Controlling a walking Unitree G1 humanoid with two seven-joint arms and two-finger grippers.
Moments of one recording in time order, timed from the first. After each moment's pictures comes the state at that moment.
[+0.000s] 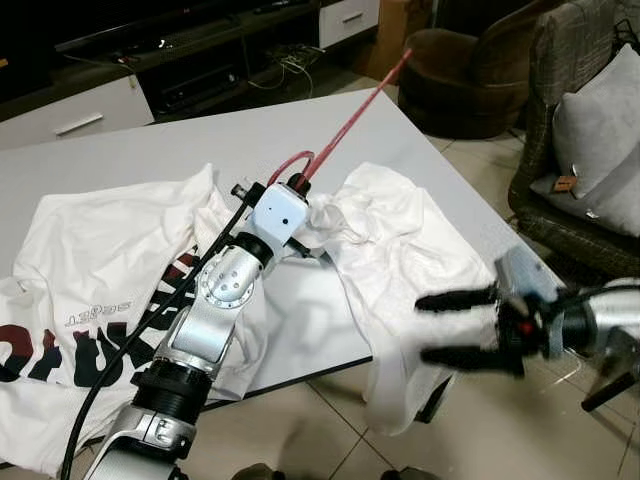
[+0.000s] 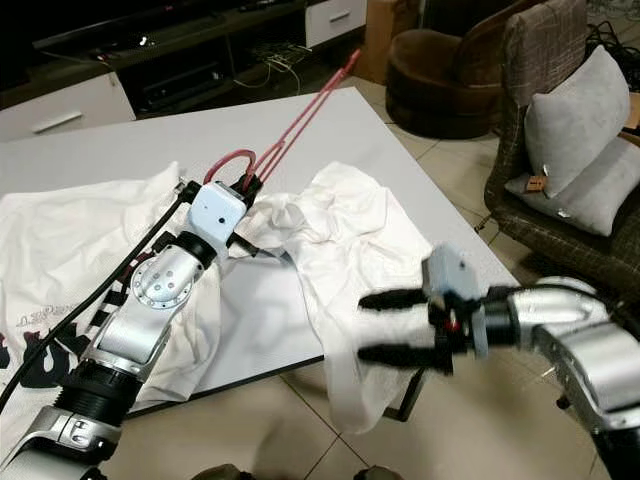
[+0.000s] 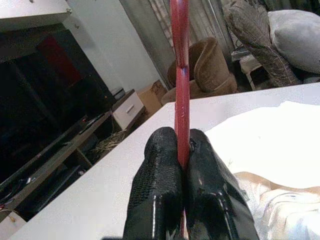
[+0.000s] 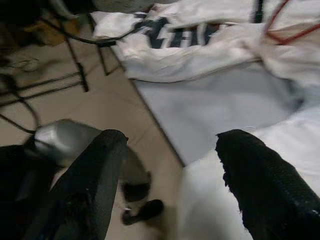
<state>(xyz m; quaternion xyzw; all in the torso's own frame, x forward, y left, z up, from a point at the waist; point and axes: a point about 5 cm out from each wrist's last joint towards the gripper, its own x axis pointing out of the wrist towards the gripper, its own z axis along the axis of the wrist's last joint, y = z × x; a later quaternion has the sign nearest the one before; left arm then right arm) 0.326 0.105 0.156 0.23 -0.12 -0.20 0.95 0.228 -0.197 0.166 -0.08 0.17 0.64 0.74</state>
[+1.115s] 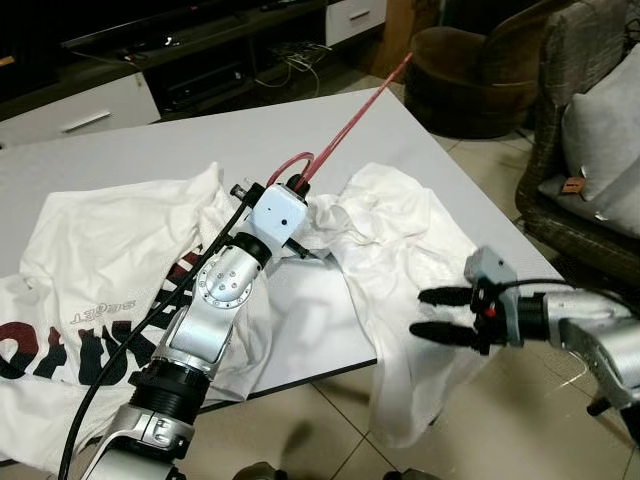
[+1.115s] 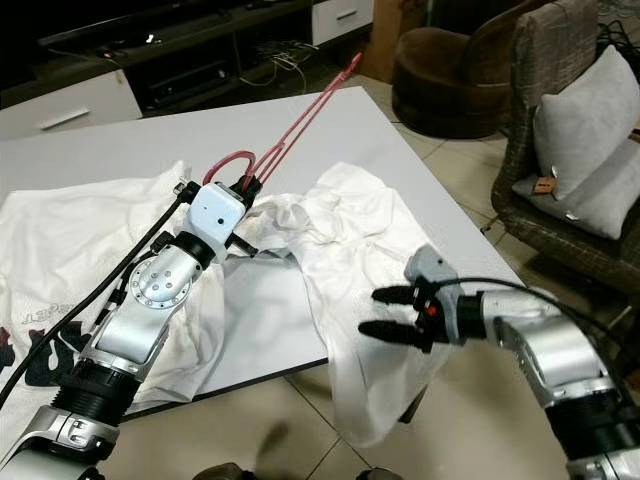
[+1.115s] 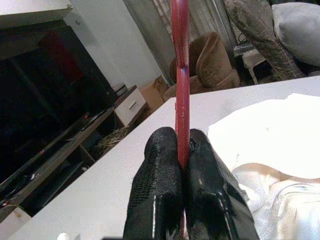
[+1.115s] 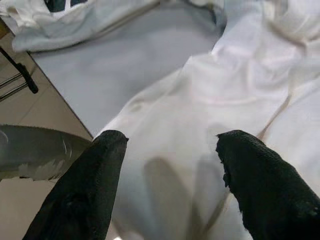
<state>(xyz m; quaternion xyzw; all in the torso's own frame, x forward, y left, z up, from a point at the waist) 0.326 0.106 0.156 0.23 -0.12 -0.21 0.94 0.269 -0.207 0.122 -0.07 0.25 0.52 0.82</state>
